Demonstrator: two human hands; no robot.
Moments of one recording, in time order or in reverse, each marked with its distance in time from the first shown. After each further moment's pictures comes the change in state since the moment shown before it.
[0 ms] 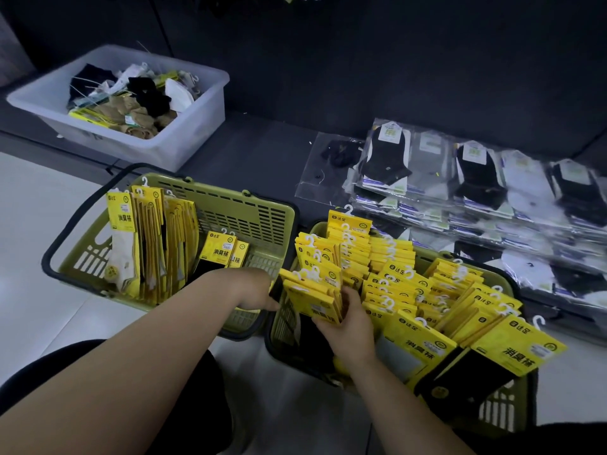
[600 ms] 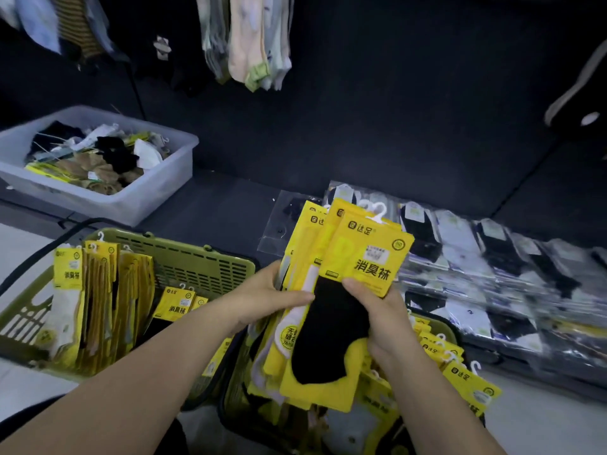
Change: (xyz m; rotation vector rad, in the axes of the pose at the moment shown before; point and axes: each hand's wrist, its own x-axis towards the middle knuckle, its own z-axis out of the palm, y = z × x) left_hand -0.017 0.064 -0.048 -1.203 0.218 0.558; right_hand 0.018 -0.107 -0.133 0.769 -0.002 -0.105
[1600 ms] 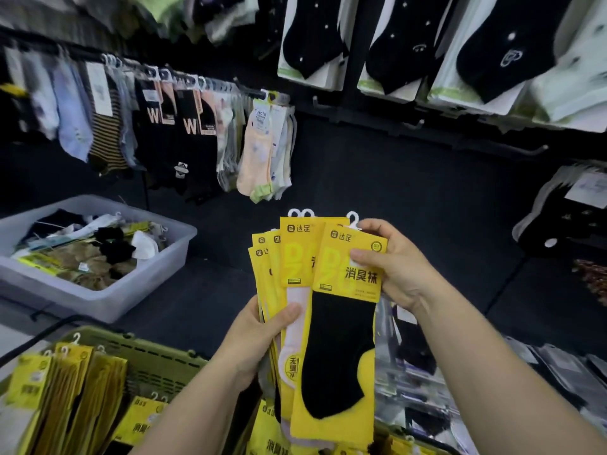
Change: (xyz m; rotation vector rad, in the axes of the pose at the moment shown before) left_hand 0.027 0.080 -0.031 -0.419 0.260 0.333; right_hand 0.110 -0.193 0.061 -0.230 -0.329 -0.166
